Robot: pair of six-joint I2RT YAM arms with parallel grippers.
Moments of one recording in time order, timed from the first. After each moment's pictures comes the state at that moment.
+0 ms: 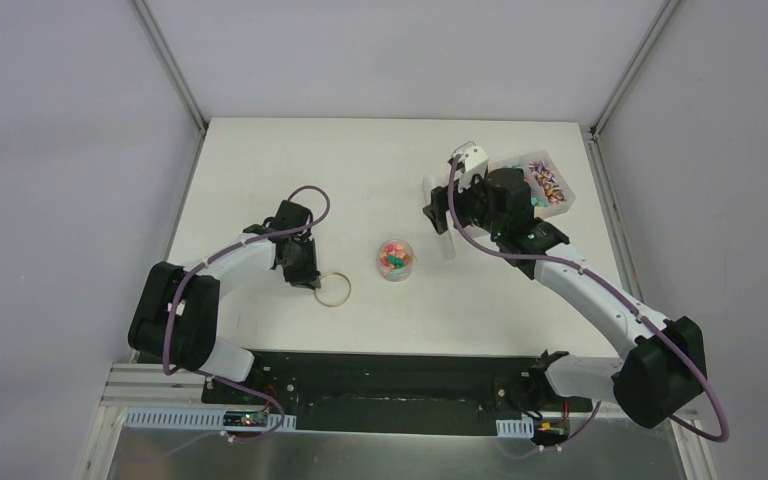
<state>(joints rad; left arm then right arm) -0.32 1.45 0.76 -0.54 0.13 -0.50 0.55 1.23 0.95 -0.08 -0.12 -0.03</state>
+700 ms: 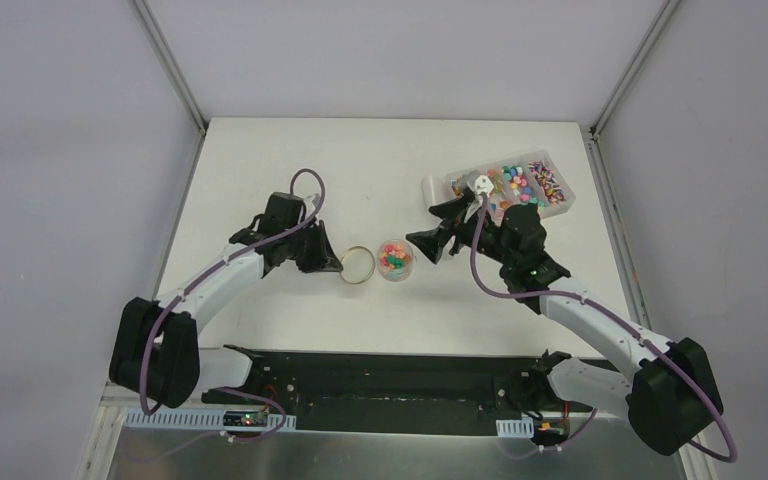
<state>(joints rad) -0.35 1.31 0.76 -0.42 0.39 -0.58 0.57 1.09 0.65 0.34 -0.44 0.12</state>
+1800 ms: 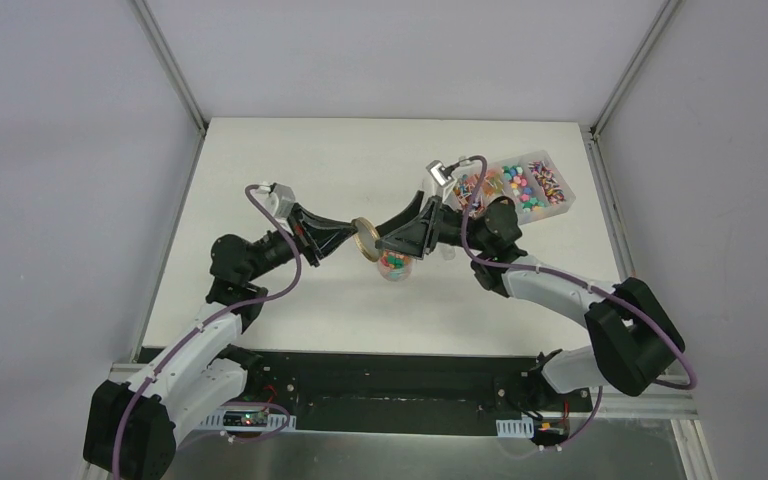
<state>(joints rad) -0.35 0.85 0.43 0.69 0.71 -0.56 0.67 1.39 0.72 1.00 -0.79 1.08</state>
